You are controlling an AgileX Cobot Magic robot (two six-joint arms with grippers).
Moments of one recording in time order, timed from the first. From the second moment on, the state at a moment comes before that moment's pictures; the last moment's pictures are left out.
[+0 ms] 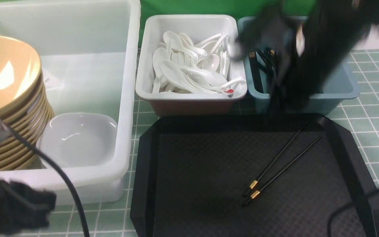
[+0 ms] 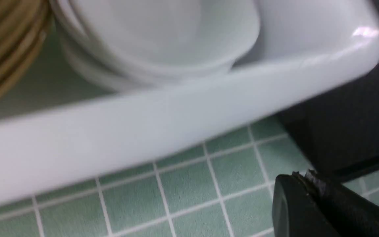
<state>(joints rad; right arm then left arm) 0.57 1.64 -1.40 -0.13 1.12 -0.20 0.00 0.75 -0.59 -0.39 0.97 0.33</state>
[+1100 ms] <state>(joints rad) 0.58 1.88 -1.22 0.03 0.91 -0.51 0.00 0.69 -0.38 -0.60 0.66 0.46</state>
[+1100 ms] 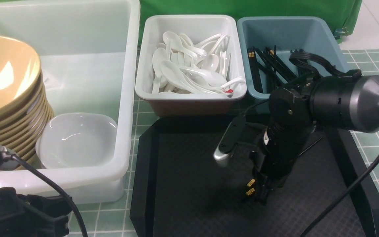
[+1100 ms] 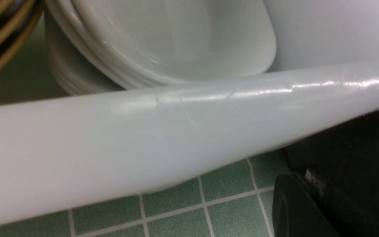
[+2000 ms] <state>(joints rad) 0.59 1.96 -1.32 0.03 0.92 -0.77 0.00 0.69 -0.38 -0.61 0.66 0.48</state>
